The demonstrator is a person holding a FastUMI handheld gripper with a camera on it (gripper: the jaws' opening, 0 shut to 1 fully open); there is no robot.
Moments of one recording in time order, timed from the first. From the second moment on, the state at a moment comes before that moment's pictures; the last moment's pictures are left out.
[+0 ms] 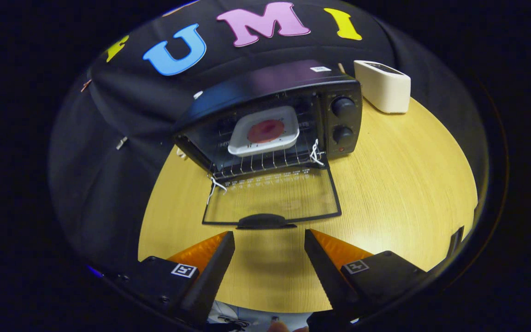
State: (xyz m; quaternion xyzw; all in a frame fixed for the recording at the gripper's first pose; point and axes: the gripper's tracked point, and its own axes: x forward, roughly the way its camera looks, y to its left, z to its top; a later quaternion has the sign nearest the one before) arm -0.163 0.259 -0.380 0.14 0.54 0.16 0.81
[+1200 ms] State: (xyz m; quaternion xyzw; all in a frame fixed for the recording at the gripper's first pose) arm -0.151 0.293 -0.466 0.04 0.59 0.10 0.80
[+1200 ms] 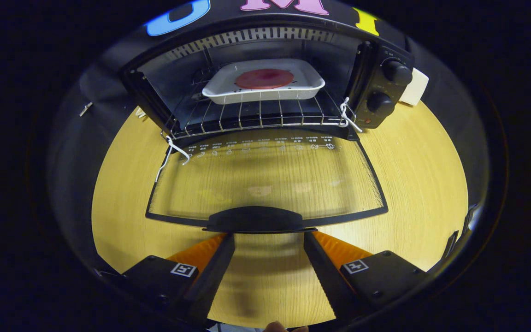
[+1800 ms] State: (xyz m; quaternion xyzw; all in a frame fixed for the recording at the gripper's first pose) arm -0.123 0.288 -0.384 0.09 0.49 0.13 0.86
